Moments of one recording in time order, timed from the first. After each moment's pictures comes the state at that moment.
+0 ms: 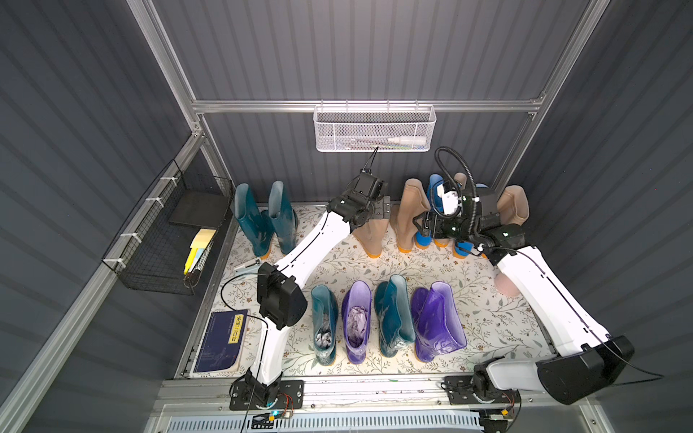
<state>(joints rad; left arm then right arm) -0.69 2.09 2.20 -0.77 -0.24 -0.44 0.32 1.35 1.45 -0.68 -0.19 0.29</state>
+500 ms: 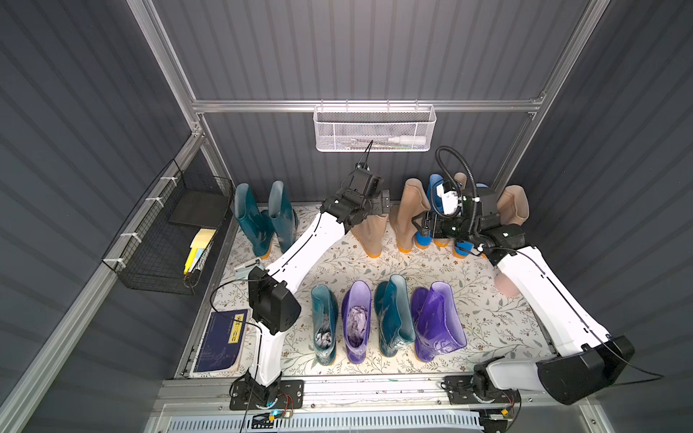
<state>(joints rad) -0.69 2.02 2.15 -0.72 -0.24 -0.46 0.32 1.34 1.44 -0.67 -0.21 0.30</state>
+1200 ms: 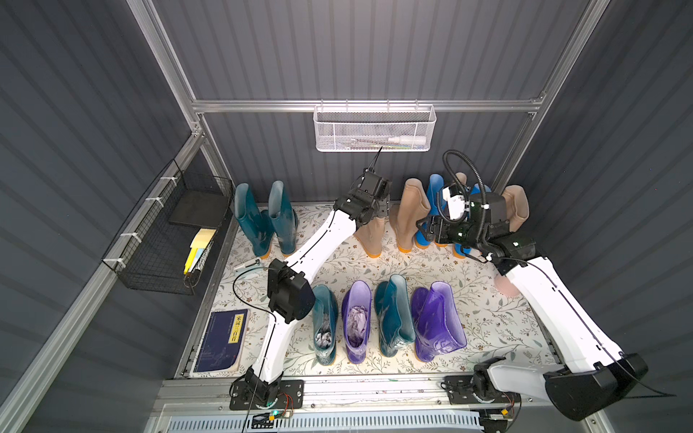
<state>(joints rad) -0.69 2.20 2.32 -0.77 -0.25 -0.45 0.32 1.26 1.39 -0.68 -0.20 0.30</state>
